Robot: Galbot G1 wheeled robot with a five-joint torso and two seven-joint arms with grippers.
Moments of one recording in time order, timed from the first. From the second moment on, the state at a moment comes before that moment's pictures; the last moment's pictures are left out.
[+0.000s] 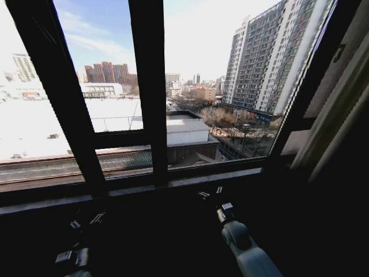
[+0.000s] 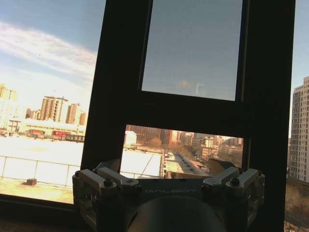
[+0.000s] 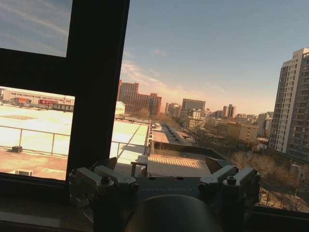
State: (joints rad) left arm 1.50 -1.48 -0.90 -1.85 -0.34 -0.26 0.10; right arm -1.11 1.23 0.28 1.71 0.19 0.00 0.06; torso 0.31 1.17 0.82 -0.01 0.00
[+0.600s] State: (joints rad) left arm 1.50 -1.48 -0.90 -1.85 -0.34 -0.26 0.10; right arm -1.11 1.23 0.28 1.71 0.19 0.00 0.06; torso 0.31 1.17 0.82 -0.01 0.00
